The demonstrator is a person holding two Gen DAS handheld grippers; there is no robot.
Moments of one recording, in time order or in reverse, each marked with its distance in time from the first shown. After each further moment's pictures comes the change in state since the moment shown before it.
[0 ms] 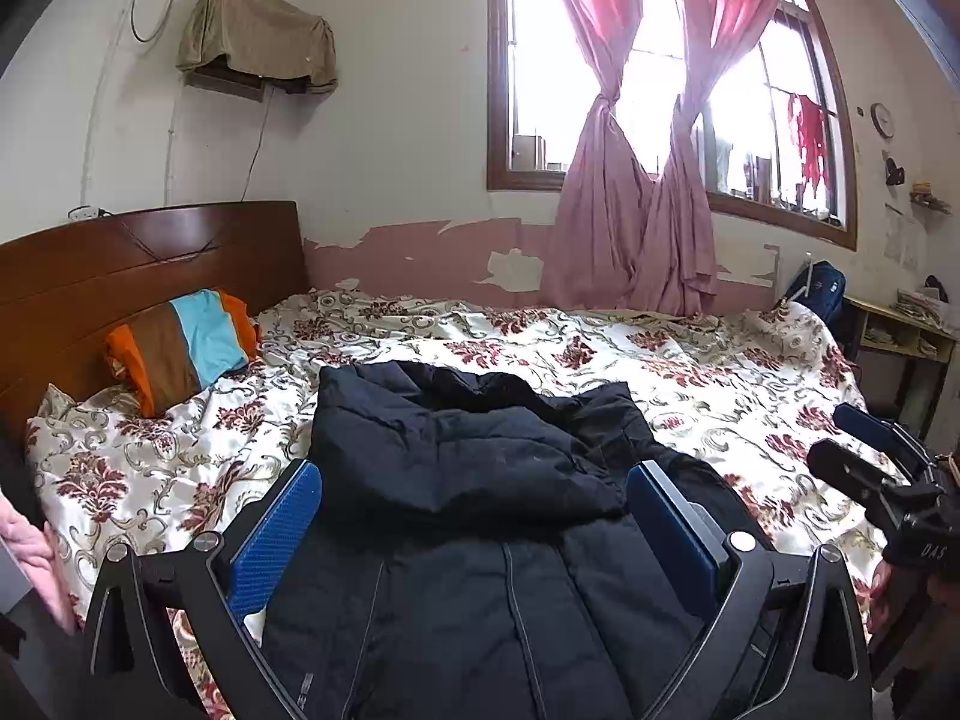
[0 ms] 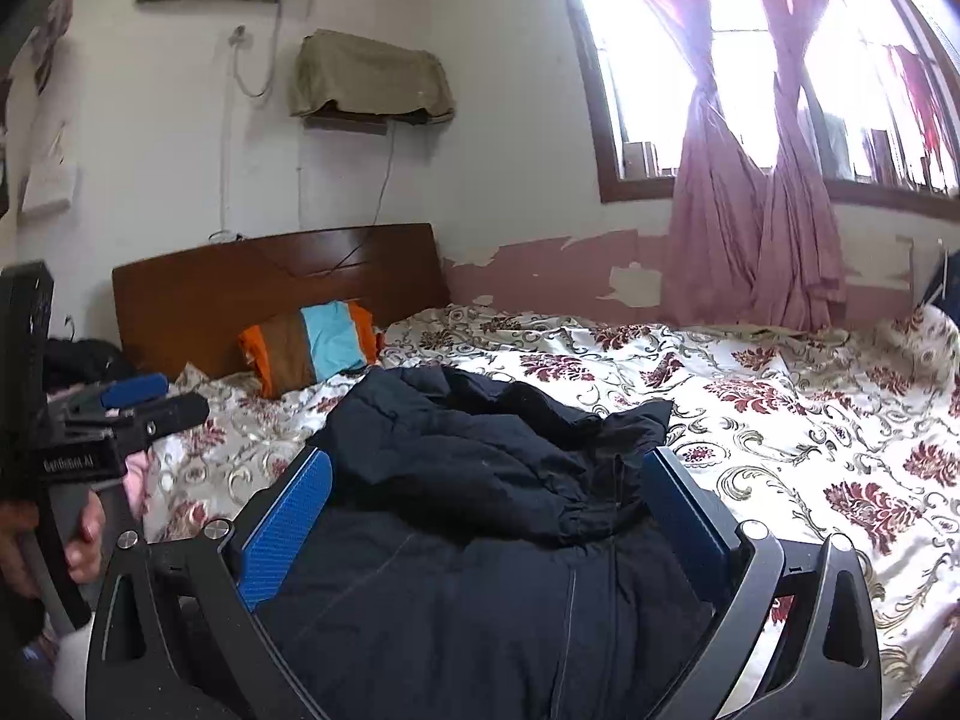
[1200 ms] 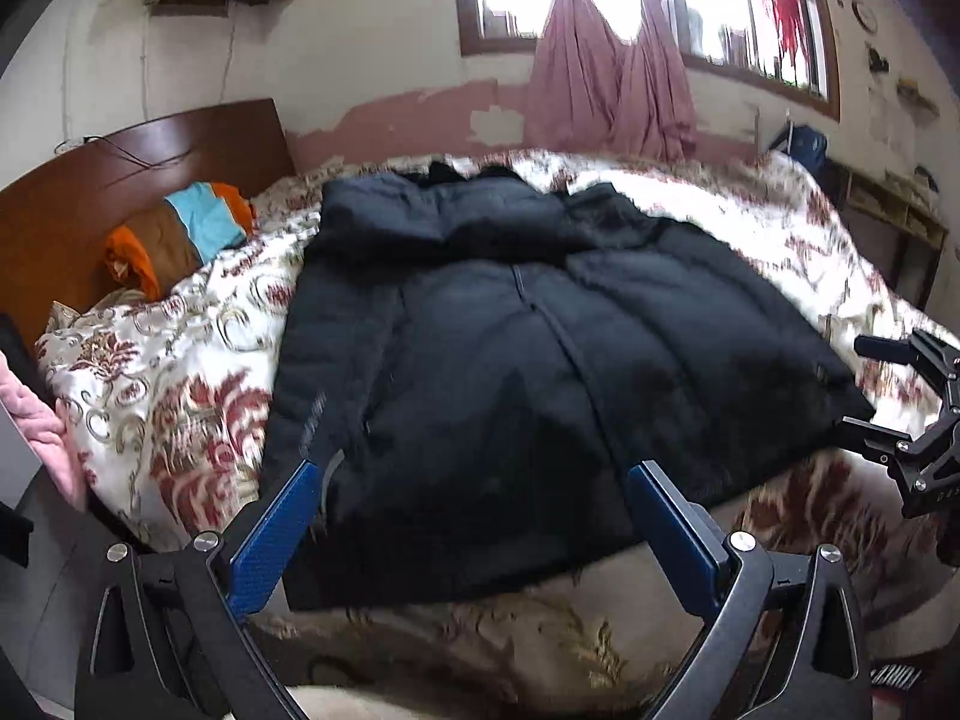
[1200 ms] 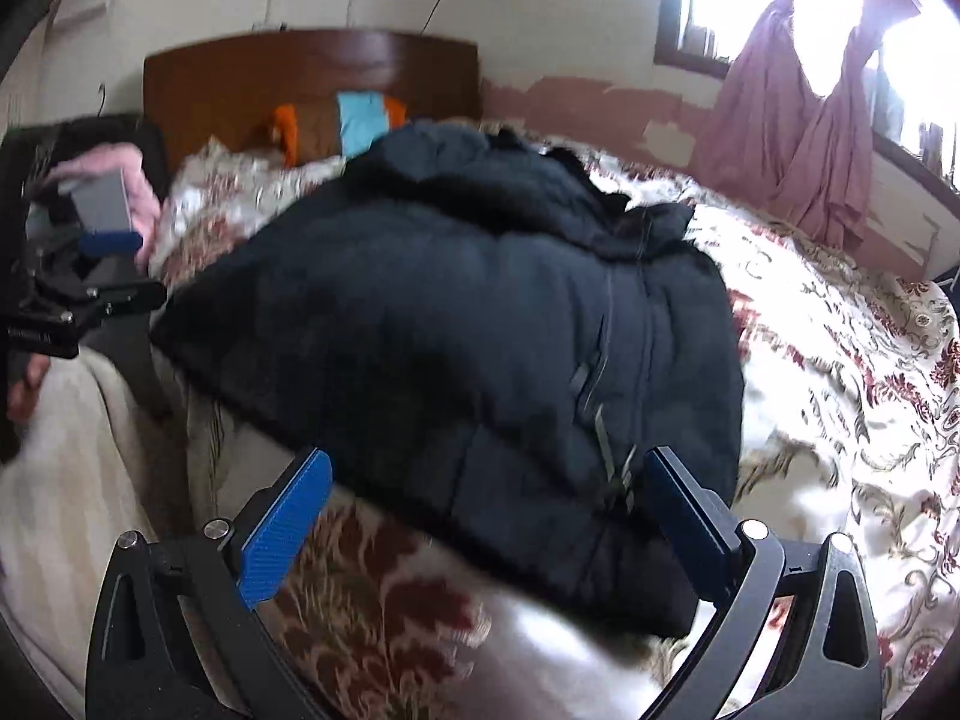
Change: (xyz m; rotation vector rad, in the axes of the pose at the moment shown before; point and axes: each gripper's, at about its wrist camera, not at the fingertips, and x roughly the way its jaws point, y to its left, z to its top) left arm -0.044 0.014 -0.160 0.114 0.308 0.000; right arm -0.049 0.029 -0.145 -0.201 0.439 -0.028
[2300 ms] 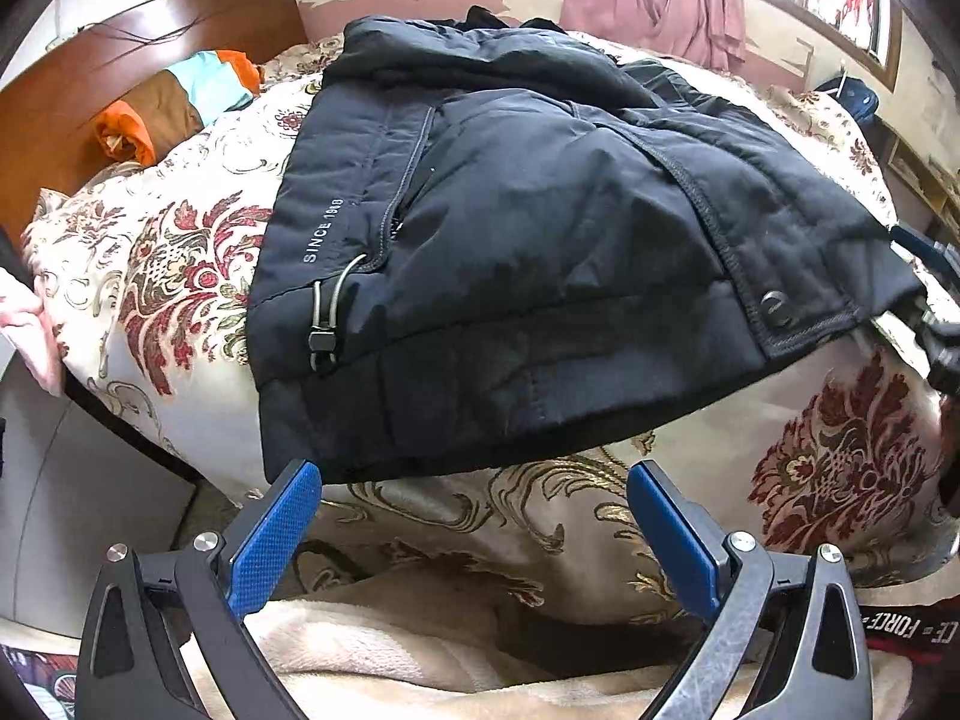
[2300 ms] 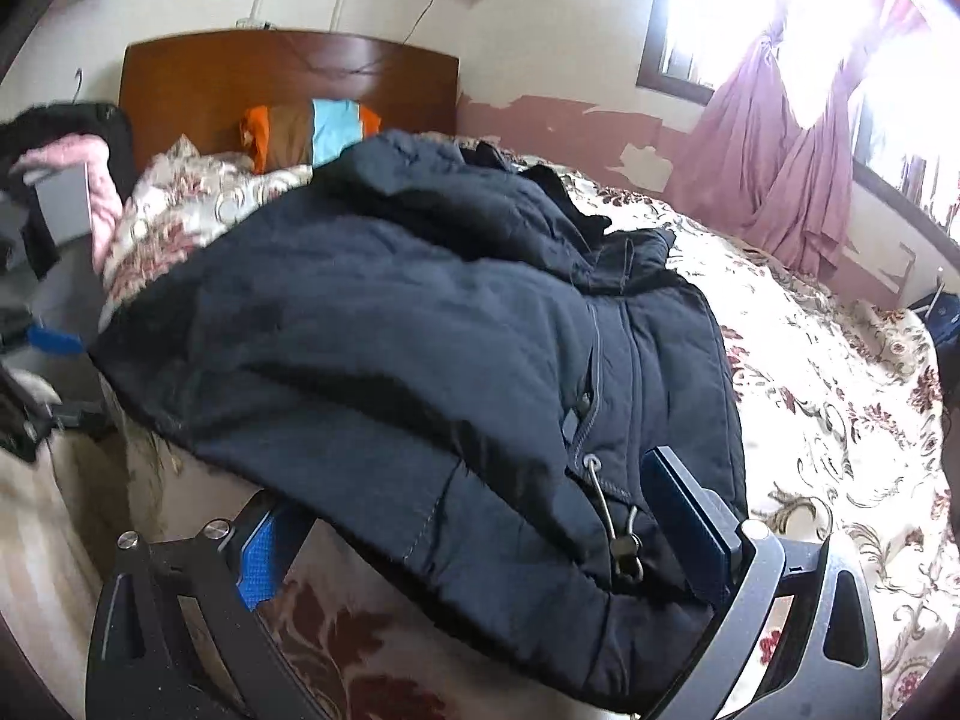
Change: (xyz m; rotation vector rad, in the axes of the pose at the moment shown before) left arm 0.041 0.029 -0.041 -0.091 0.296 -0.001; right arm 0.019 -0.001 0.036 0.007 -0.095 -0.076
